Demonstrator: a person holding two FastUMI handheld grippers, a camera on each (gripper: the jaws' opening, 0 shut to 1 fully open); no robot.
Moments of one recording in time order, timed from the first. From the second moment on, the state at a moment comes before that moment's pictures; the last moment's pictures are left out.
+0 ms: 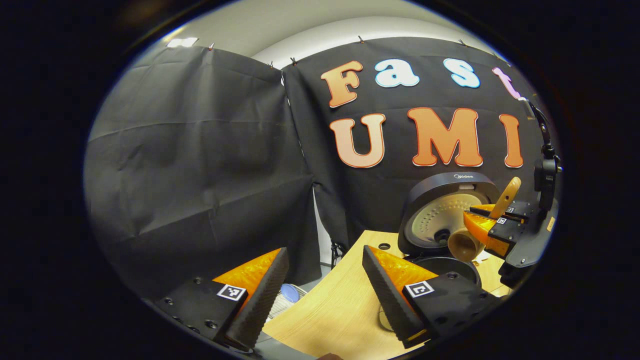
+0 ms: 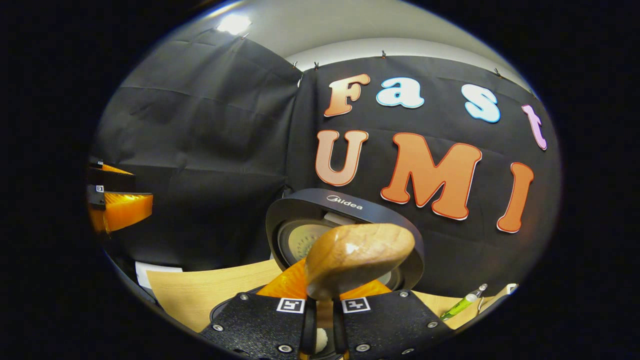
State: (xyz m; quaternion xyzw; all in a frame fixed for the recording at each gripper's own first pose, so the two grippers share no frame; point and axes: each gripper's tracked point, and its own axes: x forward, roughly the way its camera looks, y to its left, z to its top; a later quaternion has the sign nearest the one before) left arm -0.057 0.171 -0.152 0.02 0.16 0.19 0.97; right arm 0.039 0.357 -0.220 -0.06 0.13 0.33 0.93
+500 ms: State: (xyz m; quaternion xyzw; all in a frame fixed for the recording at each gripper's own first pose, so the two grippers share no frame) left arm -0.047 0.127 -0.147 0.02 0.16 0.16 0.97; right arm 0.035 0.249 -0.227 0.13 0.27 0.25 0.92
